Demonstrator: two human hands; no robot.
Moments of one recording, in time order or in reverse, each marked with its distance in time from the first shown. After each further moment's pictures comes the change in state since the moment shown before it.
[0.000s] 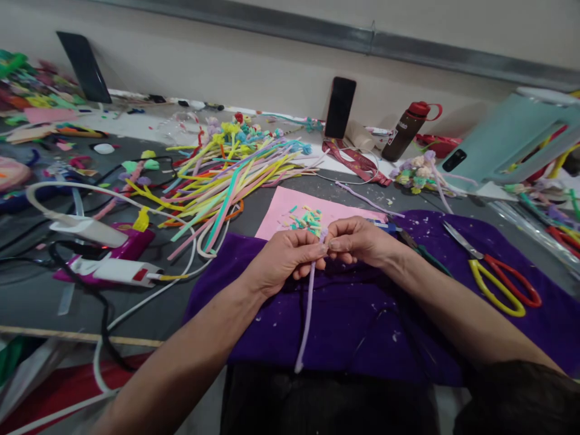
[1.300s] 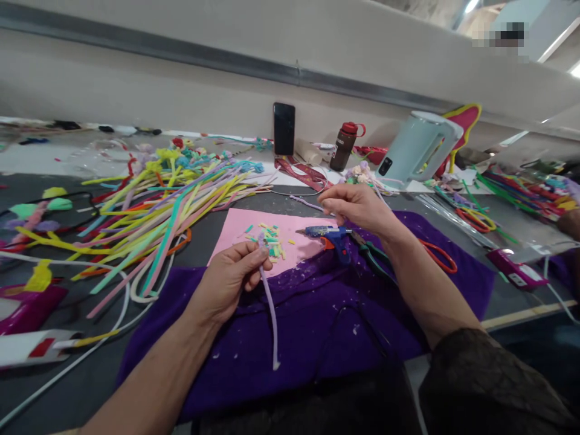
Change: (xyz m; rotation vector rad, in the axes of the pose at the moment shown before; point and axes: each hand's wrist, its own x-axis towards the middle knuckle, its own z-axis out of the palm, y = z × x) left_hand 0.006 0.006 0.000 0.035 0.174 0.120; right_hand -0.049 -0.066 -0.036 -0.825 0.578 -0.254
